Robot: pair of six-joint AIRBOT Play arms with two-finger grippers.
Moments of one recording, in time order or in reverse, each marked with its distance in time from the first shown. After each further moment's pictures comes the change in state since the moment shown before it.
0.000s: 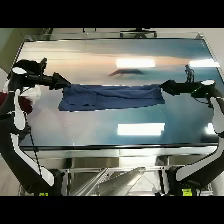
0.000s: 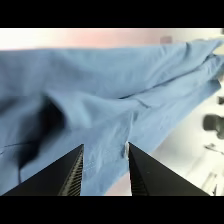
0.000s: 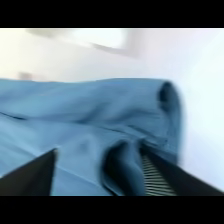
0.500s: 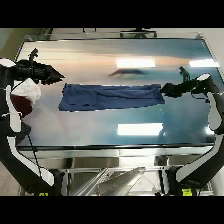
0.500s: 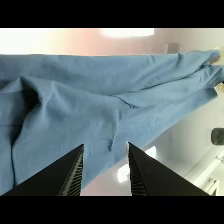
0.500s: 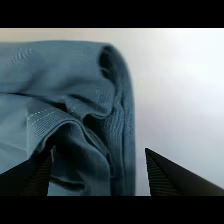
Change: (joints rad) left arm 0.009 0.072 0.053 0.044 -0.053 -0.103; right arm 0.052 -0.082 0.122 -0.253 0.085 0.172
